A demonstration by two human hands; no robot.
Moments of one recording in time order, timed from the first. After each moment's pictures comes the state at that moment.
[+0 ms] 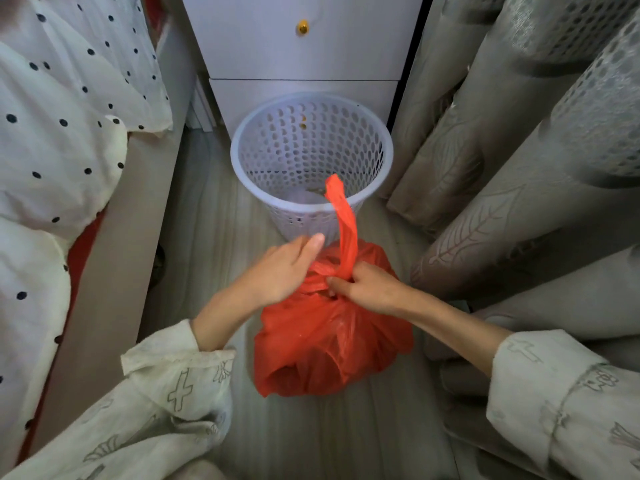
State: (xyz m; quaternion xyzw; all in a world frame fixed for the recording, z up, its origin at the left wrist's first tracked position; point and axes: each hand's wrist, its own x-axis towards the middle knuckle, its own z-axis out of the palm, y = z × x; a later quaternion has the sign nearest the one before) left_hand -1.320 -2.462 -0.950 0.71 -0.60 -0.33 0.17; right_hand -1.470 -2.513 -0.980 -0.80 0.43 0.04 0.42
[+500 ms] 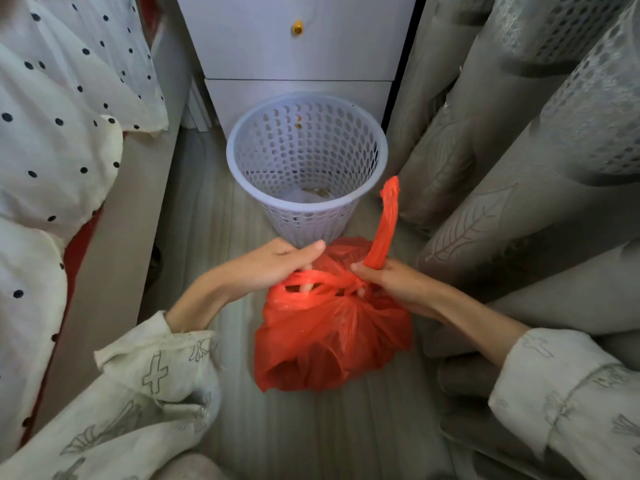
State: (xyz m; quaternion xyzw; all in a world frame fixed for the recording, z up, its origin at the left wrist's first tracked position) left_hand -1.313 -2.458 -0.925 0.61 -0.54 -0.54 0.21; right_hand -1.507 -2.521 -0.985 -0.60 0.44 -0.09 0.66
